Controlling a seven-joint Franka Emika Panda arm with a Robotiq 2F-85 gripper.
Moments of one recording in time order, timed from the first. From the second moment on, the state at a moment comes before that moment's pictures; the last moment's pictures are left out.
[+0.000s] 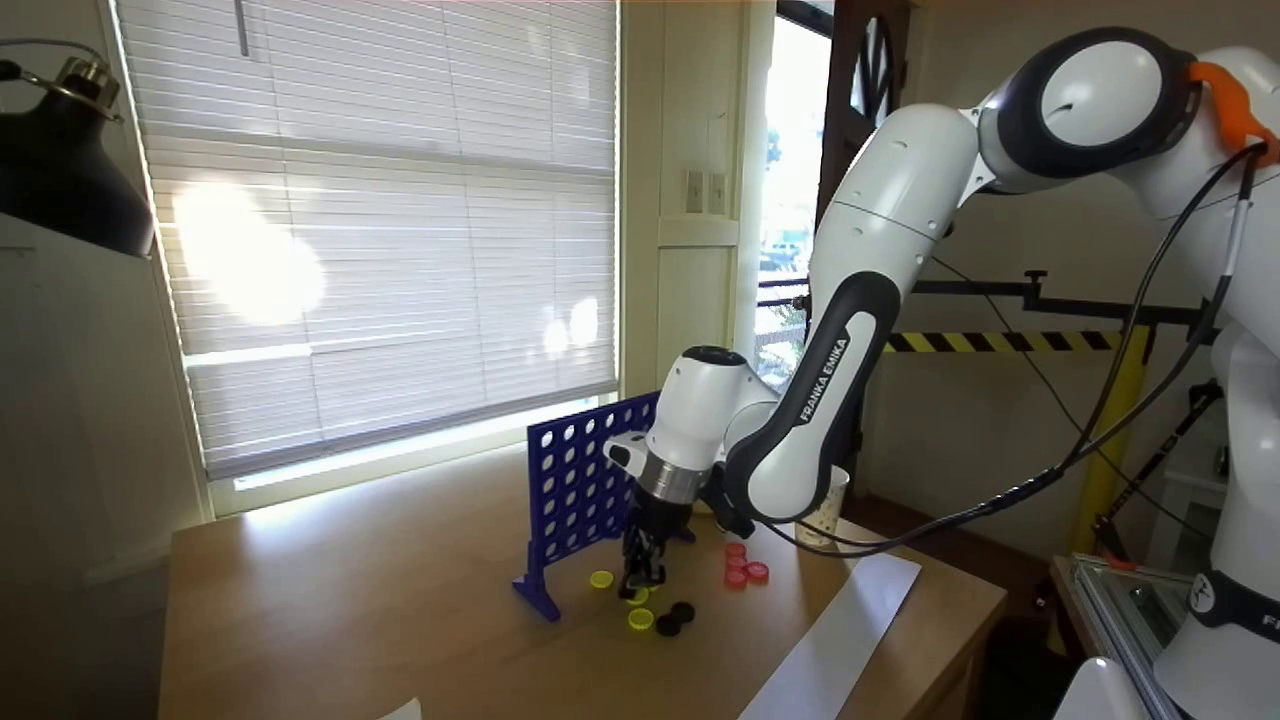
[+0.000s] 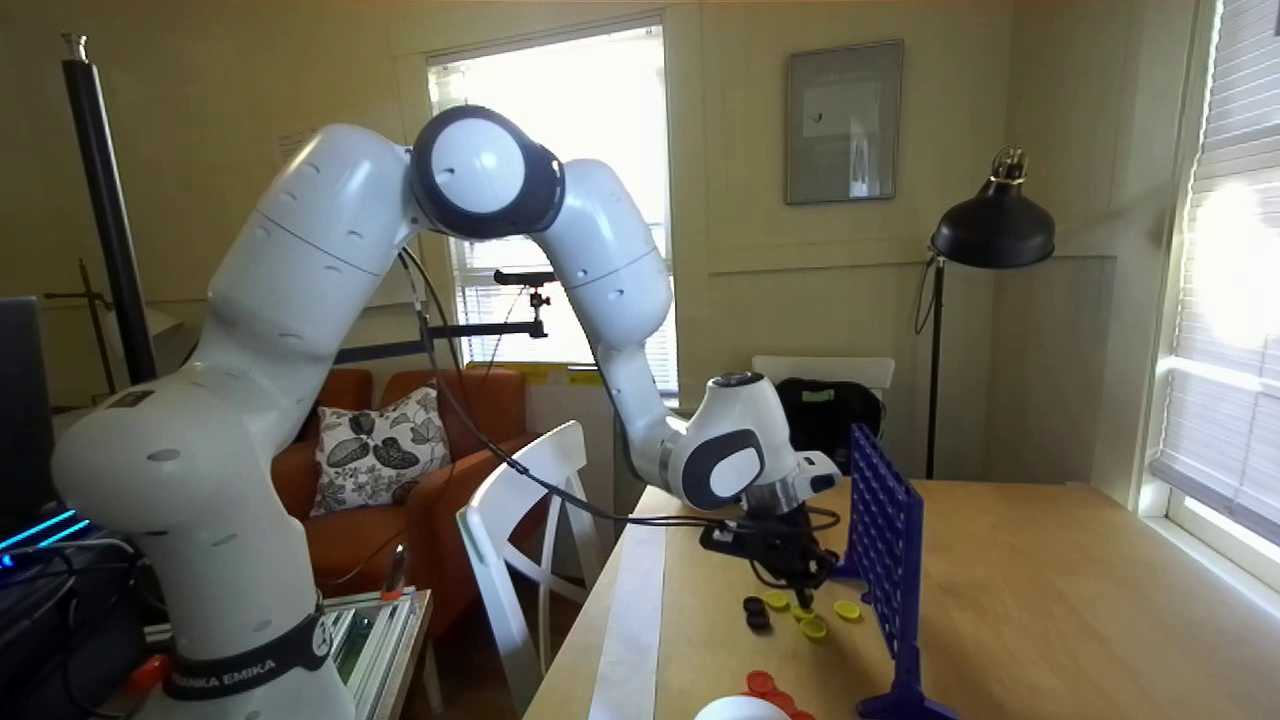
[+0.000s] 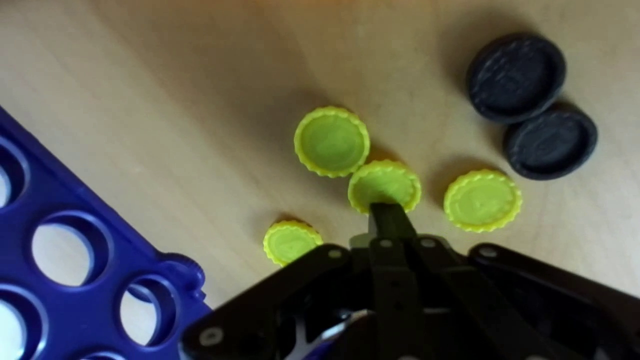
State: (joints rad) arm 0.08 0.63 0.04 -2.11 -0.24 3.06 -0.32
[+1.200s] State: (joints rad) arm 0.19 0.64 -0.09 -2.11 -0.25 3.17 -0.31
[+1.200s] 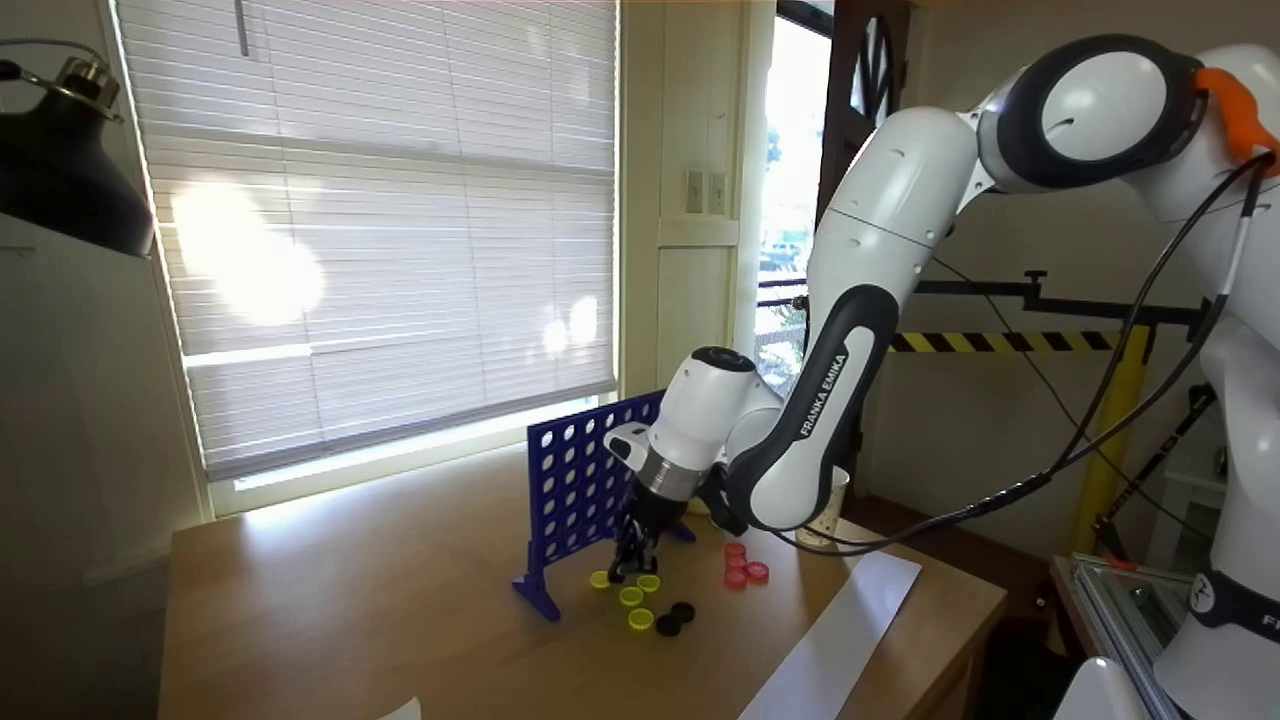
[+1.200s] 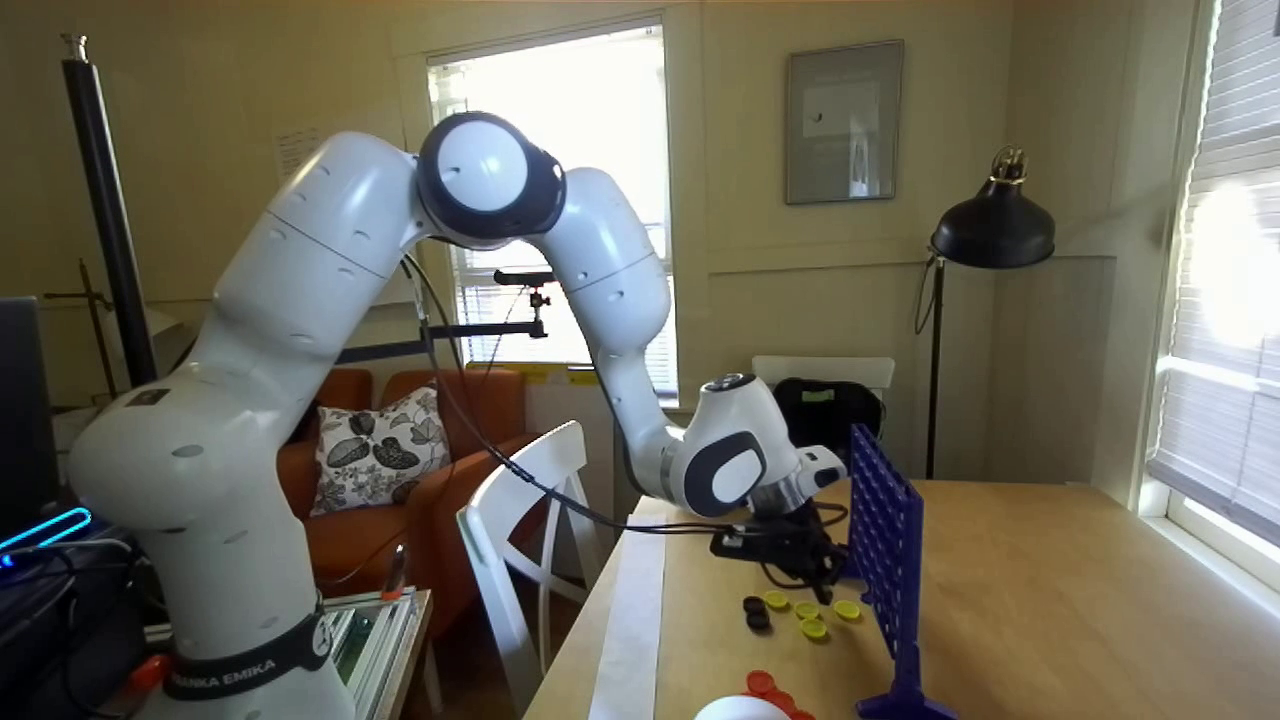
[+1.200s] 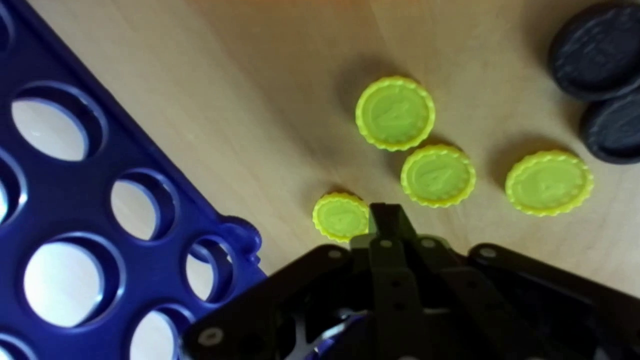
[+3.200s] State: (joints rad) arm 0.42 0.77 -0.33 -2.04 -0.24 3.33 -0.31
